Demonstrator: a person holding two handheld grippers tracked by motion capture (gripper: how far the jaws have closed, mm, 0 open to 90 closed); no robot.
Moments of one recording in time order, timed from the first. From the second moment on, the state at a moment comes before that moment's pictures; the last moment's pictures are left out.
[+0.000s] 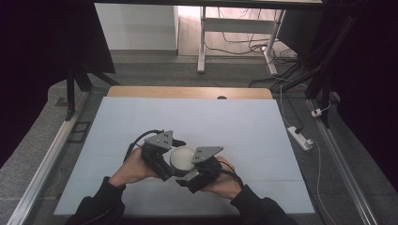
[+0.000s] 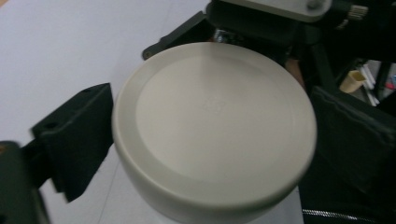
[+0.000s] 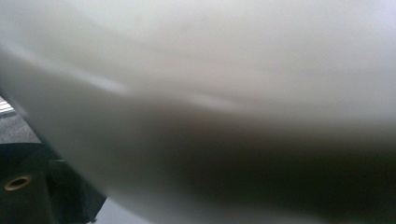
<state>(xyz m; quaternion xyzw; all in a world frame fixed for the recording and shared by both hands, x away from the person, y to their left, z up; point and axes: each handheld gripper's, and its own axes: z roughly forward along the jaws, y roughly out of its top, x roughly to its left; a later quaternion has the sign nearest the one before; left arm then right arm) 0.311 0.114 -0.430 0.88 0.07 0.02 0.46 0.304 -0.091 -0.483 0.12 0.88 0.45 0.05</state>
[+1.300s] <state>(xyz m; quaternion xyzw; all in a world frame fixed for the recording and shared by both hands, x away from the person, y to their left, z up) 0.304 0.109 -0.418 0.88 0.12 0.06 0.45 0.309 -0.096 -0.480 0.15 0.87 0.46 0.06</state>
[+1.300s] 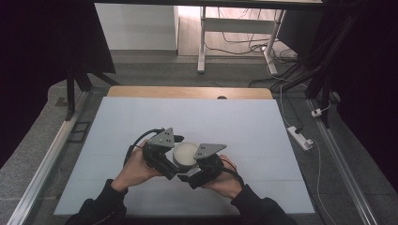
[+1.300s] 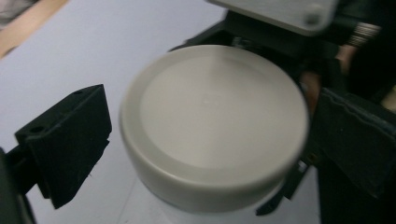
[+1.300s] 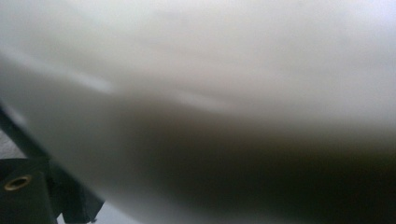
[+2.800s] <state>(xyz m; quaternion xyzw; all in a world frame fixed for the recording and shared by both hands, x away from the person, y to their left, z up) 0.297 0.092 -0.419 0.86 0.21 0.11 0.45 0.310 -0.095 -0.480 0.18 0.87 0.45 0.09</state>
